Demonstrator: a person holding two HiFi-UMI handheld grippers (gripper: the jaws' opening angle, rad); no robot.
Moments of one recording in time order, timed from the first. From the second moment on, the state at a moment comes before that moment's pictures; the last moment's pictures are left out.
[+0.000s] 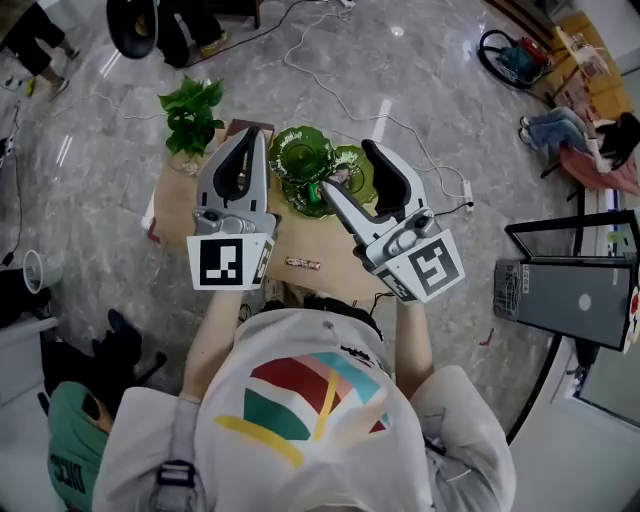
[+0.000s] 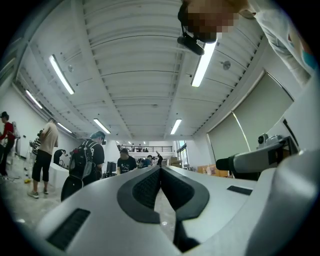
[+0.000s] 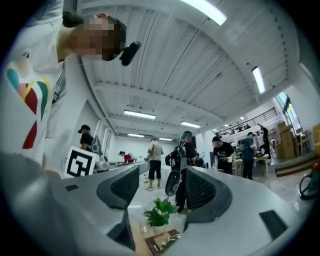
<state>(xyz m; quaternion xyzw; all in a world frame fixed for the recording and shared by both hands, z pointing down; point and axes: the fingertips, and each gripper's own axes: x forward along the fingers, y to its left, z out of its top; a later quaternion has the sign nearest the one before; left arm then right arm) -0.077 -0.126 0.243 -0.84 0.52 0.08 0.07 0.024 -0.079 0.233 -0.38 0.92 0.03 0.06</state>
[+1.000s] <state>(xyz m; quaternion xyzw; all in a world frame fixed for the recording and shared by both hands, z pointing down) -0.132 -0.089 0.579 -0.81 0.57 -0.05 -0.14 -0.015 0.061 0.858 -0.07 0.83 -0.13 -0.54</state>
